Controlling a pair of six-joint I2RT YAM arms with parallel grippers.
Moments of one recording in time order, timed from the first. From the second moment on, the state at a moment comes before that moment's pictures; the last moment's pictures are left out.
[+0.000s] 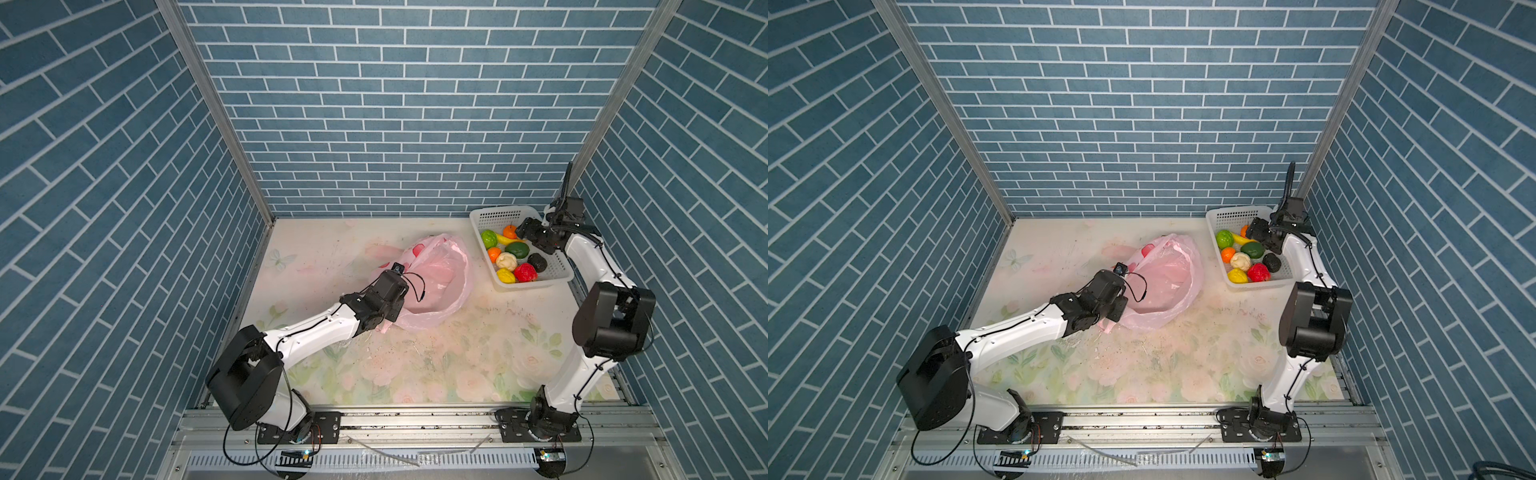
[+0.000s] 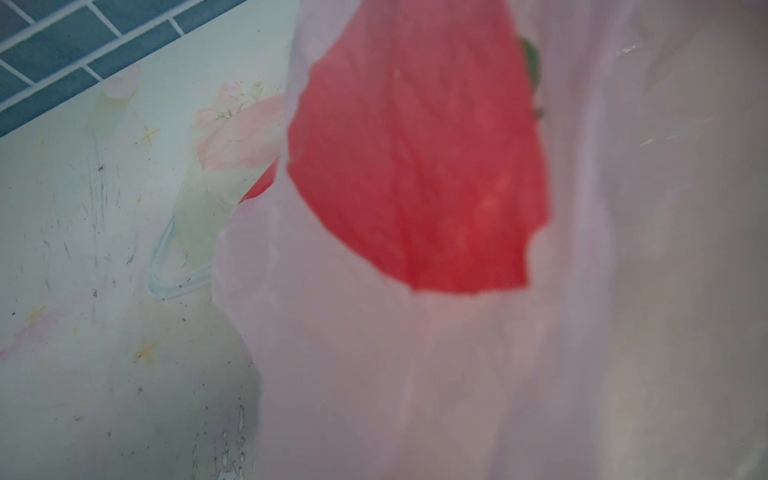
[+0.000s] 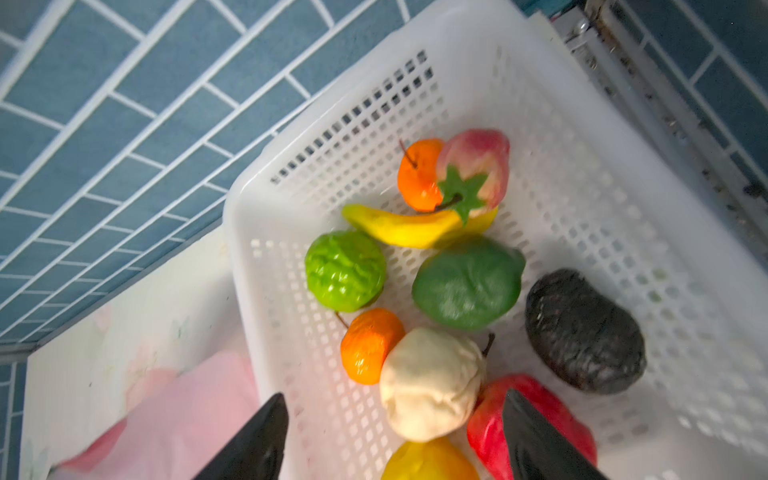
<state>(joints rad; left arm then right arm) -0.75 1.49 0.94 -0.31 -0.30 -0.17 -0.09 1.78 1.52 -0.57 -0.25 0.35</state>
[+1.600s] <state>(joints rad) -0.43 0.88 0.48 -0.09 -0.27 -0.03 0.02 1.27 0.72 -0.13 -0.11 0.16</state>
